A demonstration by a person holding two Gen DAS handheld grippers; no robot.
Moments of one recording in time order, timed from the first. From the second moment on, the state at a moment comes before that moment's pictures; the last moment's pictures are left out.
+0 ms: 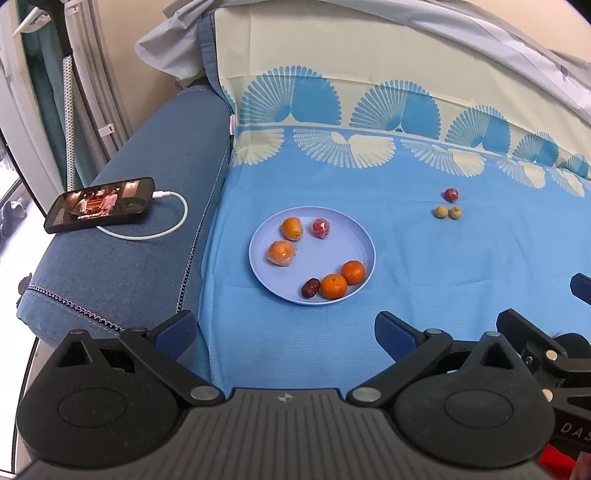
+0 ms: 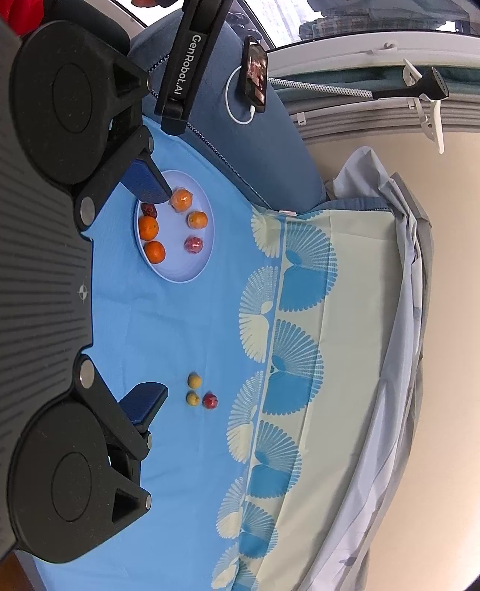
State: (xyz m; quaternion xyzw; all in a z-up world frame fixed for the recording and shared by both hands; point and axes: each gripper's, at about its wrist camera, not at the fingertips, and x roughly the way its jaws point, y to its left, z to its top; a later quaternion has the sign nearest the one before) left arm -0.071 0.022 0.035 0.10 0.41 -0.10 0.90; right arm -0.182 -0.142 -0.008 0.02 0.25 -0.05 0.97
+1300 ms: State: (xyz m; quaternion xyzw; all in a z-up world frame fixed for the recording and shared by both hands) left arm 0.019 -0.093 -0.011 0.17 0.42 -0.16 0.88; right arm -0.129 -0.274 -0.038 0.08 0.28 -0.16 0.94
